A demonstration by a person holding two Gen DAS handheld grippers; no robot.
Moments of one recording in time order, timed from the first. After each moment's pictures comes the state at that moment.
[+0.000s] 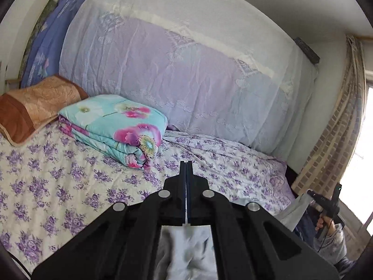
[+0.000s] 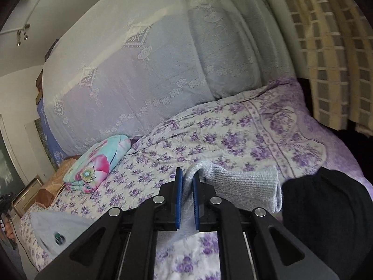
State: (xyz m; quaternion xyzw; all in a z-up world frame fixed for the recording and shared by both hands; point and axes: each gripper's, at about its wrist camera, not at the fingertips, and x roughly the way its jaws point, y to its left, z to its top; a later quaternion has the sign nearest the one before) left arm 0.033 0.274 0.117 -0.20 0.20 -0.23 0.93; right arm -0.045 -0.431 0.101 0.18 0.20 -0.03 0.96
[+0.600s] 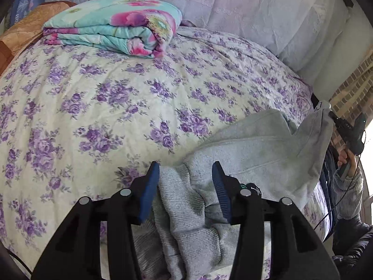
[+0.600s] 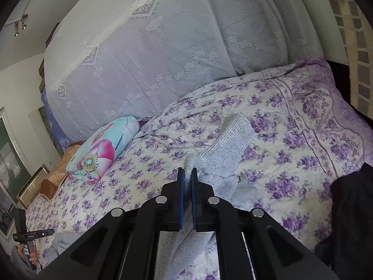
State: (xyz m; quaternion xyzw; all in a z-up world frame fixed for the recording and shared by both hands) left arm 0.080 0.208 -0.042 -0.08 0.46 -0.24 0.85; right arm 0.015 -0.402 0.066 0.19 0.25 -0.01 0.95
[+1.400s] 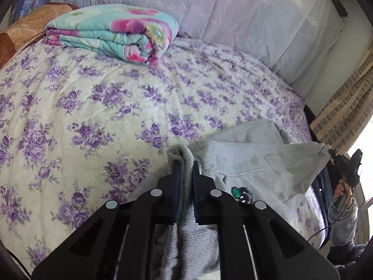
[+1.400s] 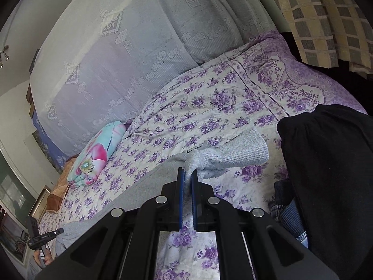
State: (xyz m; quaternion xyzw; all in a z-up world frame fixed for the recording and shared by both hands) left arm 0.052 0.213 -0.032 -0.13 0.40 -0.26 0.87; right arm -0.089 -0.444 0.024 0.27 0.25 -0.04 0.93
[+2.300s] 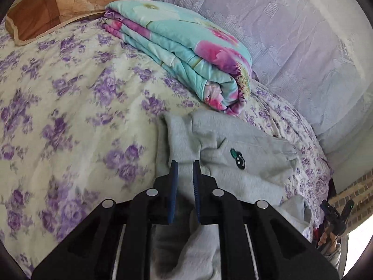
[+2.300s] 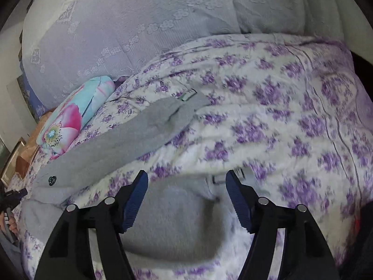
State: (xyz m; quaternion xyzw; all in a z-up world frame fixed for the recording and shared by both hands) left arm 0.173 0.303 -0.057 -0.26 0.41 -0.11 0.87; right arm 0.115 -0.396 -0.008 0.15 0.36 -0.03 0.92
